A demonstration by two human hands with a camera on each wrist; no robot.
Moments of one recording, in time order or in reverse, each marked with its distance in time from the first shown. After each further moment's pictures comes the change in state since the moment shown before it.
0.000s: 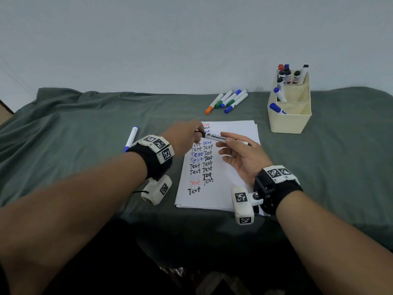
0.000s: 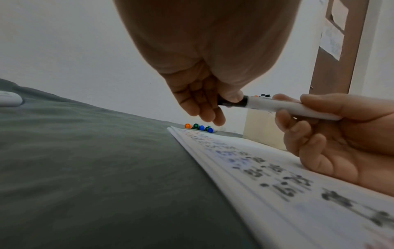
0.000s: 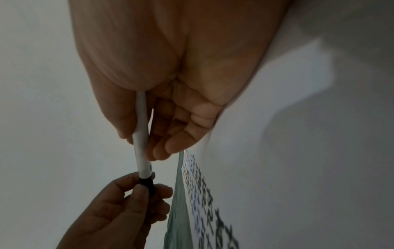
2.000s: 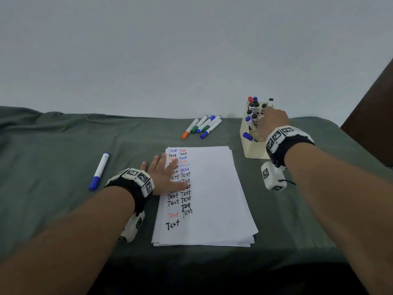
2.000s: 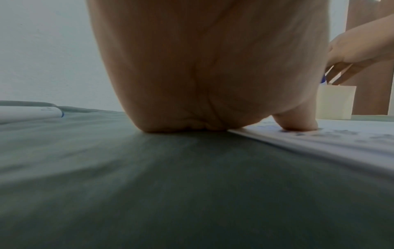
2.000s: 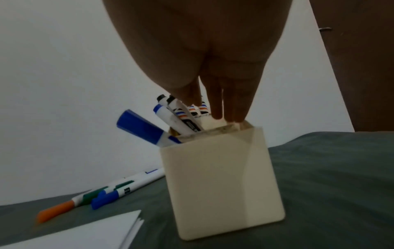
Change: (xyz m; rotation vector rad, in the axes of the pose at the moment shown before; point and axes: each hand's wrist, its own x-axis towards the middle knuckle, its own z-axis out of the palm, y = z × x) left_hand 0.017 -0.039 0.047 0.280 -0.411 -0.210; right_hand 0.088 -0.176 -0.058 -1.938 0.586 -0.055
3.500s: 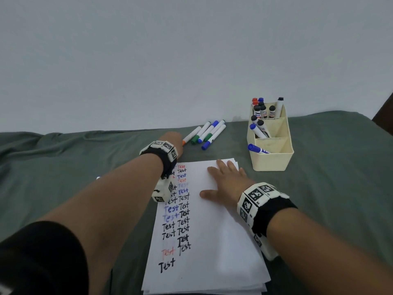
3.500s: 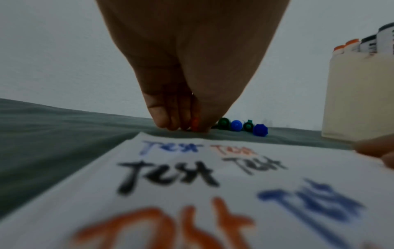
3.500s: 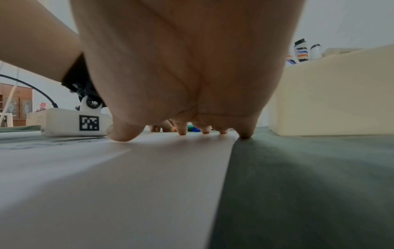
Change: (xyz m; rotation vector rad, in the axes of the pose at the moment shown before) left_hand 0.150 0.039 -0.108 0.216 0.258 -0.148; right_hand -0.078 -0.066 0.084 0.079 -0.640 -0.392
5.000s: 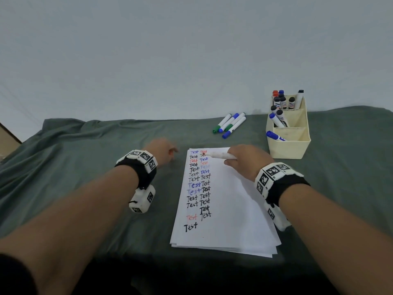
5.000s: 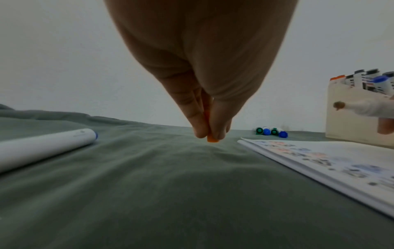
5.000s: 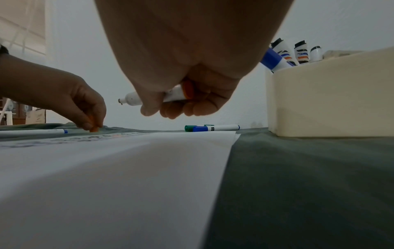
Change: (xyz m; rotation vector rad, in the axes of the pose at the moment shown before) left_hand -0.130 -0.100 0.019 -0.212 0.088 0.136; right_hand -0.035 -0.026 -0.036 0.027 0.182 -0.082
